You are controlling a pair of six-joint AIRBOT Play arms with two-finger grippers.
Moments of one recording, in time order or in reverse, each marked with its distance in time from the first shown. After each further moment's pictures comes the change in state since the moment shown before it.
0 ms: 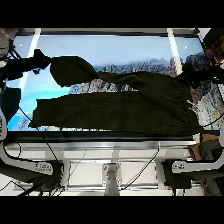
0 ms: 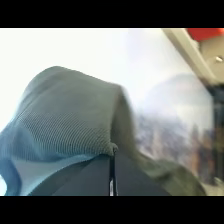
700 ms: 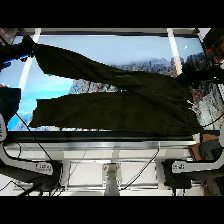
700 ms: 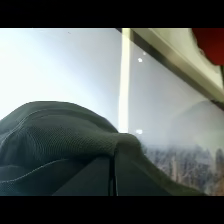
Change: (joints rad) left arm -0.007 0.004 0.187 0.154 0.033 -0.053; right arm 0.000 0.000 0.000 -0.002 0.010 -0.001
